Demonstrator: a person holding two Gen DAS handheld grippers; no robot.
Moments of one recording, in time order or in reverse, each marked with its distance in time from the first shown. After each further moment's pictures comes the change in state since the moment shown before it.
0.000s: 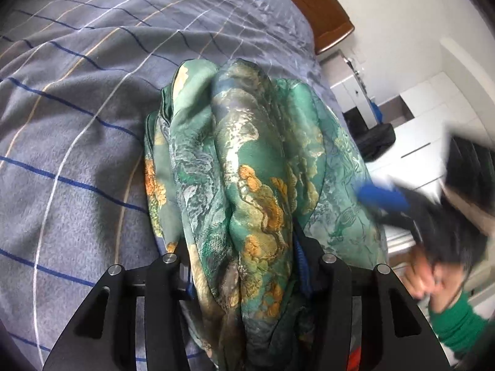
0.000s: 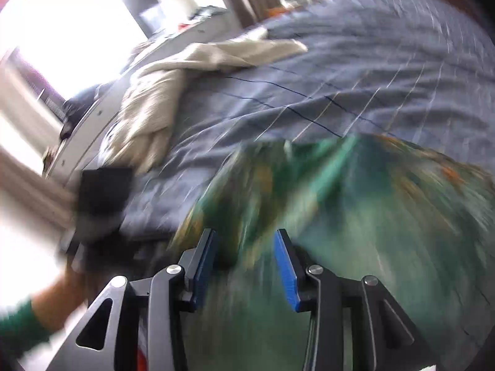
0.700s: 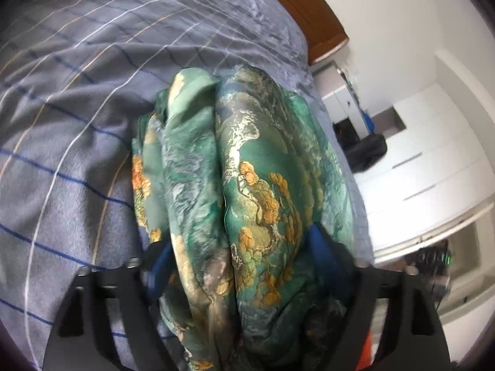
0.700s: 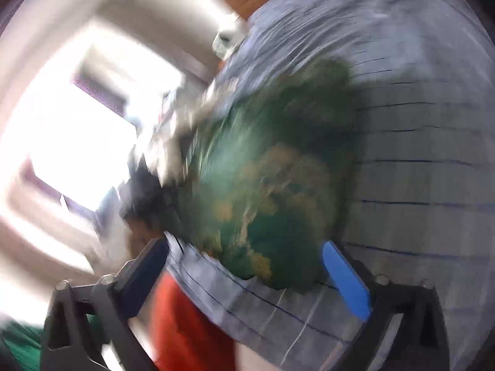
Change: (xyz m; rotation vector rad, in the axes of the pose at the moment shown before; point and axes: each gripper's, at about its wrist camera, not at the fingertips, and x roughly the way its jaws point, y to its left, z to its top) left arm -0.025 -0.018 -0.007 -0.004 -0.028 -0.022; right arm -0.173 -0.094 -0.204 0.579 -0.311 0.188
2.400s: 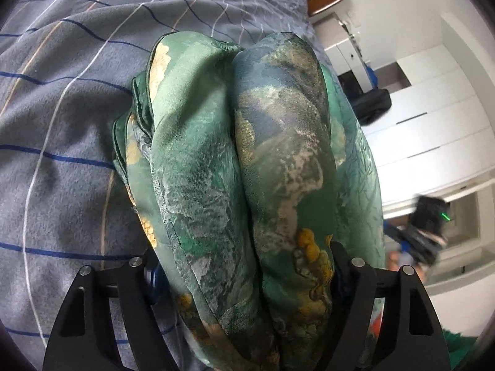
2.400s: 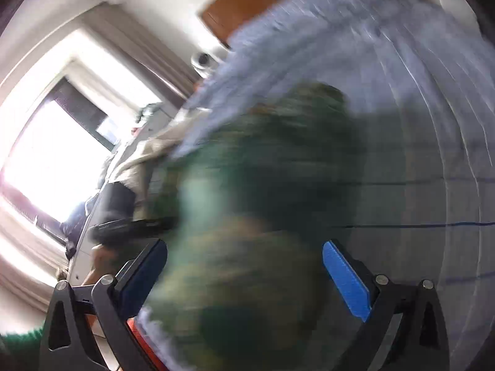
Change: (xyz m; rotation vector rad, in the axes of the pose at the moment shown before) left arm 0.068 0.018 0.057 0.044 0.241 -0.011; right arm 0.092 -0.022 0.050 -0.055 -0.037 -0.142
